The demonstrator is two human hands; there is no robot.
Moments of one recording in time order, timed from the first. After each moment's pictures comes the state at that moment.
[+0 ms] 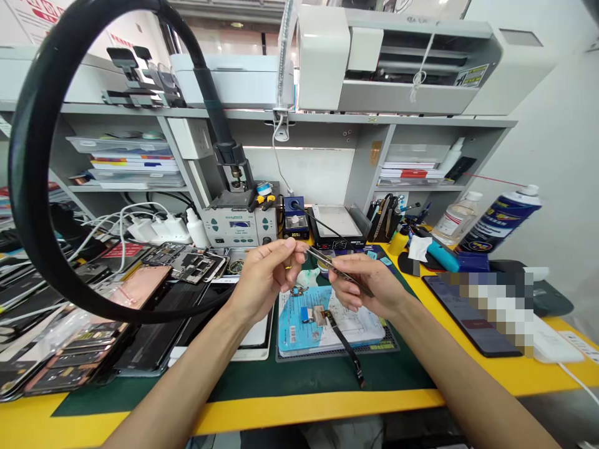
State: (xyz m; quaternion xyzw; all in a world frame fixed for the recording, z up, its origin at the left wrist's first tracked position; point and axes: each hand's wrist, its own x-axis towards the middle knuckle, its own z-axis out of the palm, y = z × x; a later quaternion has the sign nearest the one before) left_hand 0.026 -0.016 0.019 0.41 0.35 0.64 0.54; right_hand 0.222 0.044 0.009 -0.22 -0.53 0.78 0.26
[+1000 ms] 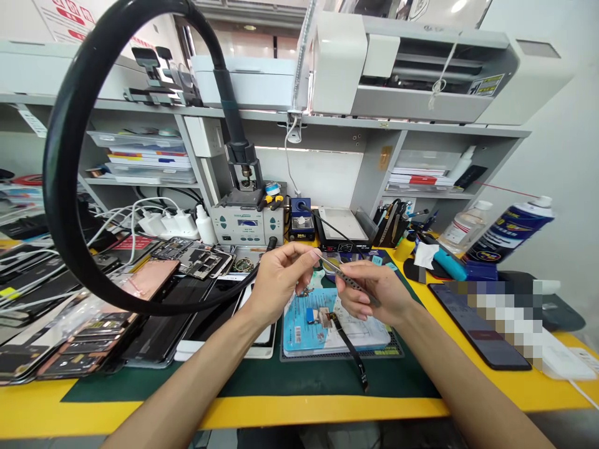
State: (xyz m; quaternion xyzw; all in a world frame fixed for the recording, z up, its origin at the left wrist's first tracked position) left_hand 0.031 -0.015 0.004 0.48 0.38 0.64 0.47; right_hand 0.221 0.043 0.004 -0.19 -0.51 0.81 0.23
